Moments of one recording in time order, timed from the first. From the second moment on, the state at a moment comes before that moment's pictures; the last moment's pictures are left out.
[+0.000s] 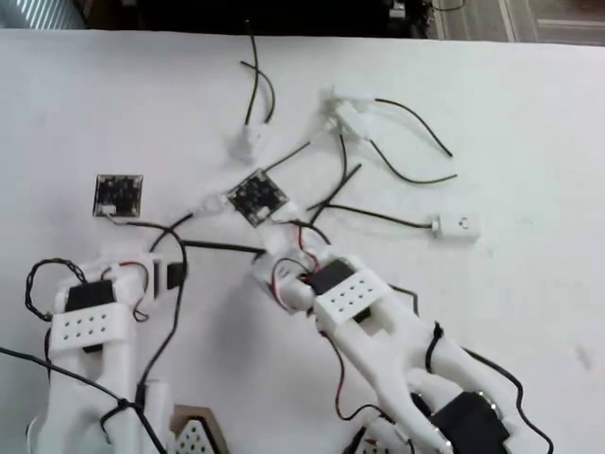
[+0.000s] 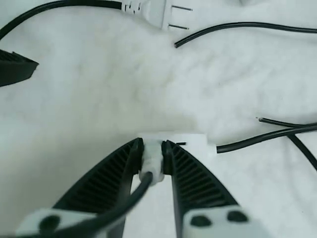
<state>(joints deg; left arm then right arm) -18.4 -45.2 70.5 46.1 -11.4 -38.2 -19.0 52.7 27.8 8.8</state>
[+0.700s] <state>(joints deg) -19.3 -45.2 70.5 46.1 -11.4 -38.4 -10.2 50.3 26.5 9.4</state>
